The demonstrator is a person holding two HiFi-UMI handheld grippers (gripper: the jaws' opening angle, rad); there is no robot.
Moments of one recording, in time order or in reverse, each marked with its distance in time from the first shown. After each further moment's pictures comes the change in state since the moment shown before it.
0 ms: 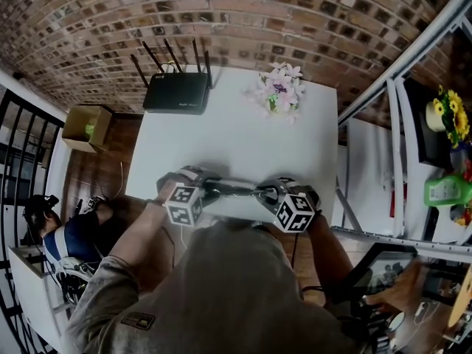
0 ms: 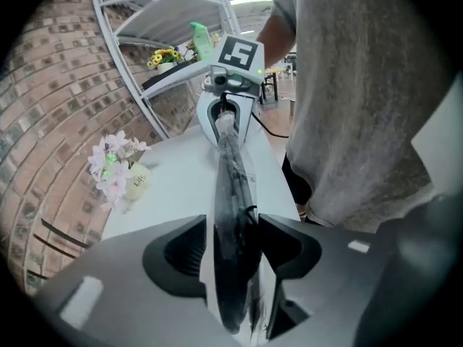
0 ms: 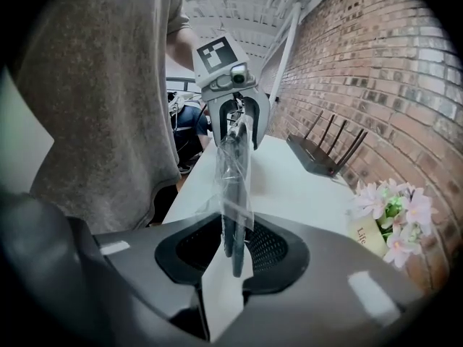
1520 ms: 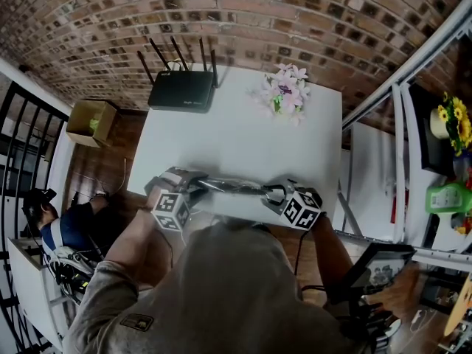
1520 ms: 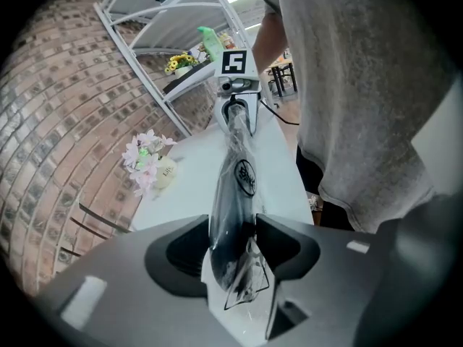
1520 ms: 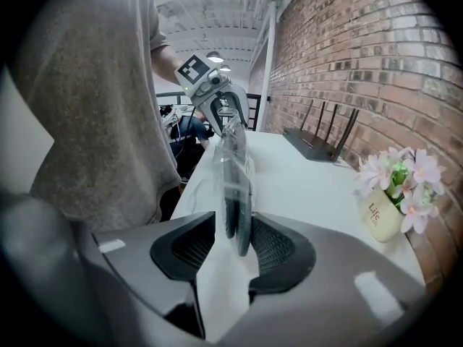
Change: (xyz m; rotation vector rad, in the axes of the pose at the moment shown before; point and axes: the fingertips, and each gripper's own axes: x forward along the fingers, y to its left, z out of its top) left arm -0.030 0.004 -0.031 -0.020 0.021 0.202; right arm 0.001 0.002 -0.016 0.136 -0.051 0.057
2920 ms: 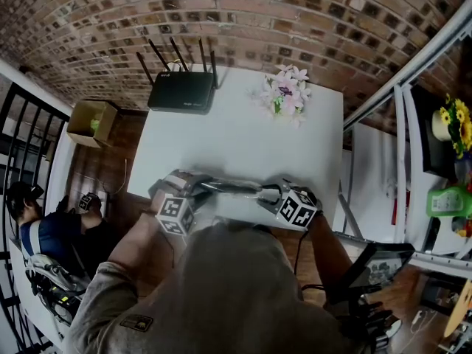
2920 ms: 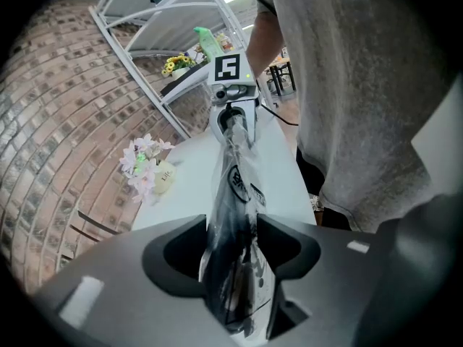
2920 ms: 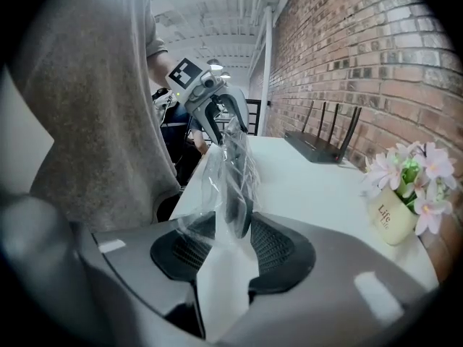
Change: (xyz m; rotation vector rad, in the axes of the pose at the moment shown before) left arm 0.005 -0.002 0.016 0.014 -0.006 -0.005; right arm 0.013 -0.003 0.011 0.028 -0.058 0.034
